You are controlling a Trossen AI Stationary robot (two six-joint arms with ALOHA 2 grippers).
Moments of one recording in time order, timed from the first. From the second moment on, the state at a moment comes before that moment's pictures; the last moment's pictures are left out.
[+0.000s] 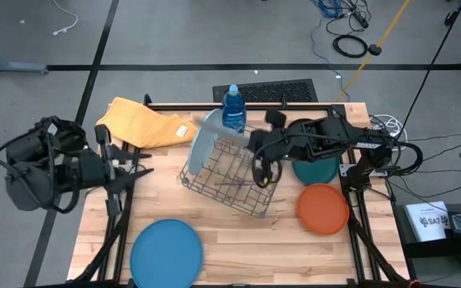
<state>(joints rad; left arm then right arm) -0.95 1.35 2.07 -1.15 -1.16 -0.11 0.19 1.81 2.36 -1.30 0.50 0.16</state>
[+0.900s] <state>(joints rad) -0.99 1.32 2.07 -1.00 -1.15 -0.03 0.40 2.30 2.36 -0.69 1.50 0.90</state>
